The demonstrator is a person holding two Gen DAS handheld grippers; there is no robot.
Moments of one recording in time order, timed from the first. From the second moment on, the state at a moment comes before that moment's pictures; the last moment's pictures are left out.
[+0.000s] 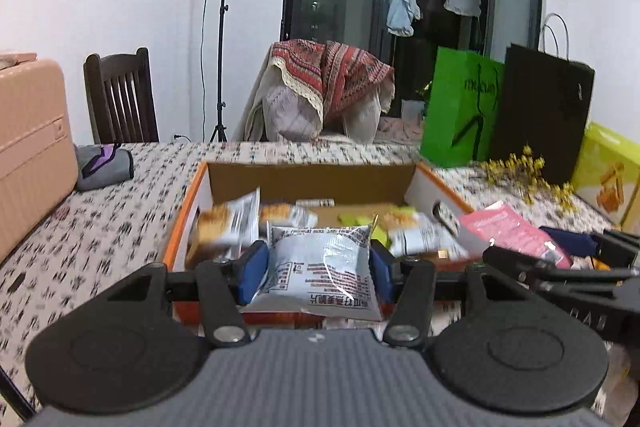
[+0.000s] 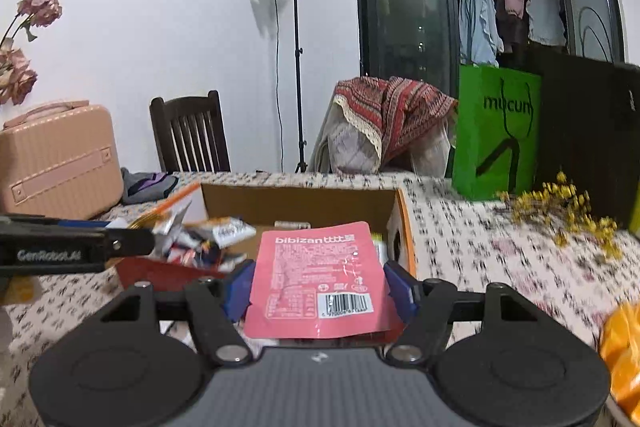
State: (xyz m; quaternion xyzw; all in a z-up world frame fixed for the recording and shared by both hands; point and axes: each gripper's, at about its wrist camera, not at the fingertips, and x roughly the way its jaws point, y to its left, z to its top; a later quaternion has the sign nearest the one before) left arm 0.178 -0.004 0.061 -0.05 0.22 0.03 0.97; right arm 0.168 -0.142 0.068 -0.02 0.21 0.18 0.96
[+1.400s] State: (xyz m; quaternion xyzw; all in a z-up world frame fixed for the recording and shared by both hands) left arm 0.253 0.033 0.040 -0.11 0.15 0.10 0.98; right arm 0.268 -0.129 0.036 0.03 0.21 0.17 0.96
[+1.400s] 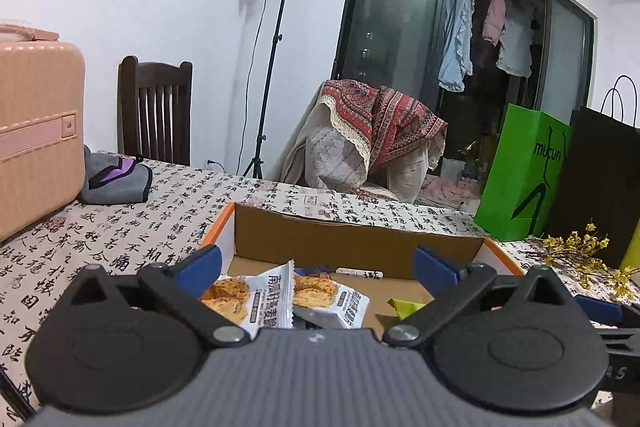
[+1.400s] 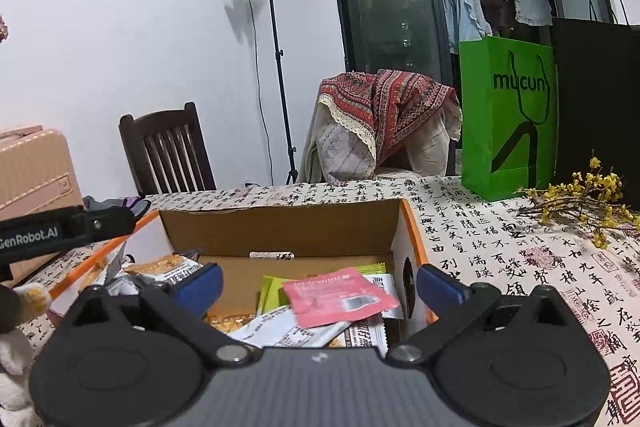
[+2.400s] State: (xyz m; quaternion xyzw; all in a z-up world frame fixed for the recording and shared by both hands) left arm 0.124 0.090 0.027 -0.13 0.24 0.10 0.96; right arm 0.174 -0.135 0.053 0.01 0.27 0.20 0.94
